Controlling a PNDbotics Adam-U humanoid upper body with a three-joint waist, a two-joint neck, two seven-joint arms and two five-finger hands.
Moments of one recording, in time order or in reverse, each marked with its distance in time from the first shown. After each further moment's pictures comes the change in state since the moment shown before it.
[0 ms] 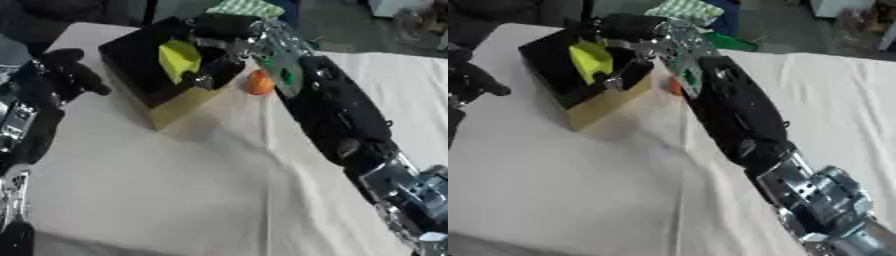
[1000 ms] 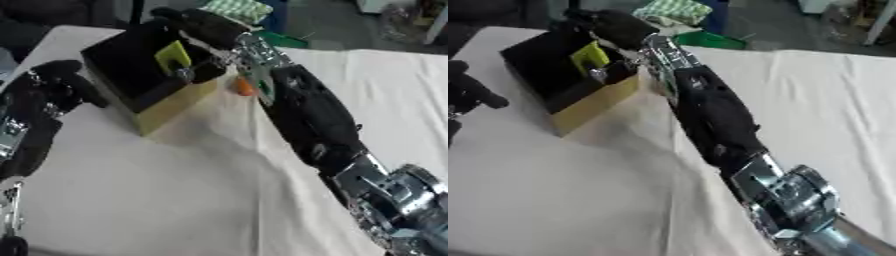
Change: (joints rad) left arm -0.005 -0.008 -0.012 -0.006 0.007 0.008 -0.023; right arm -0.007 0.029 -0.048 0.076 0.222 0.059 -0.350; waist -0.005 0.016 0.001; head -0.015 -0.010
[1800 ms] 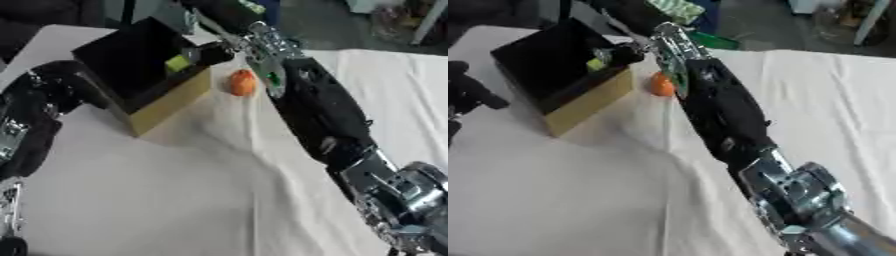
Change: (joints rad) left arm 0.004 0.001 0.002 -0.004 -0.009 0.003 -0.003; right arm -0.001 -0.072 -0.044 0.004 -0.169 0.077 0.045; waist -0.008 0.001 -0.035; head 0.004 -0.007
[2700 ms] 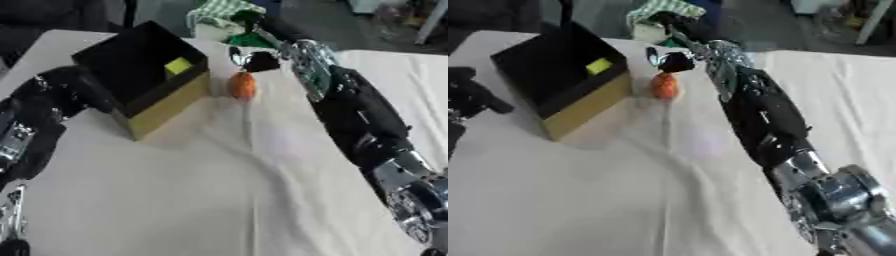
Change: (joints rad) left arm 0.001 0.003 0.012 0.013 -0.008 -0.013 -0.012; right arm 0.024 -0.081 -0.080 0.189 -0.037 0.106 0.099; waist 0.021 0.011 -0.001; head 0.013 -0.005
